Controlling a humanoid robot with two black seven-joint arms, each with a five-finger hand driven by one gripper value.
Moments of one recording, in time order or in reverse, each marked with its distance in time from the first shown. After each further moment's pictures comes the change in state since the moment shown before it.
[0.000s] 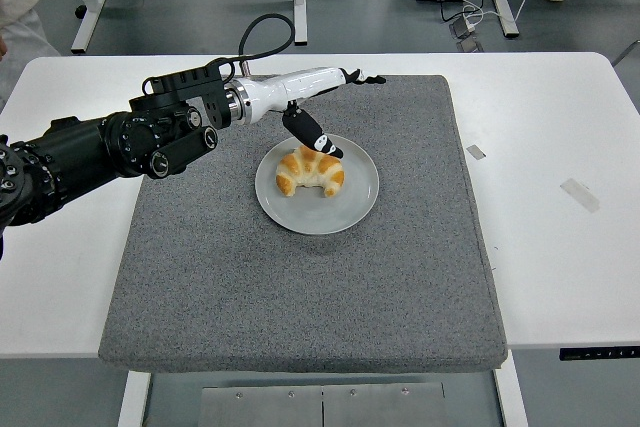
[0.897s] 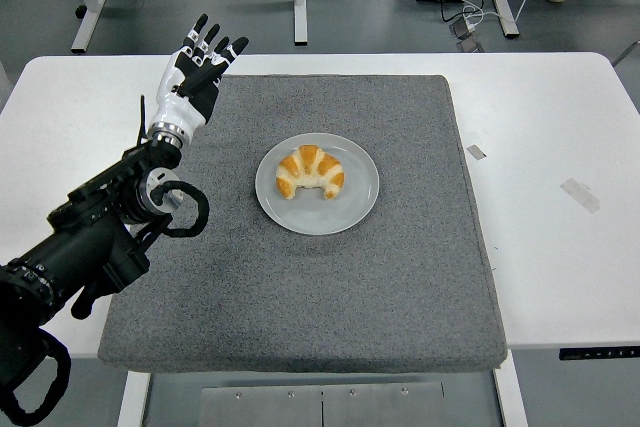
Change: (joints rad) left arm 0.474 0.001 -1.109 0.011 -0.603 -0.101 0.153; right arm -0.001 0.000 0.000 -0.003 0.000 0.000 0.000
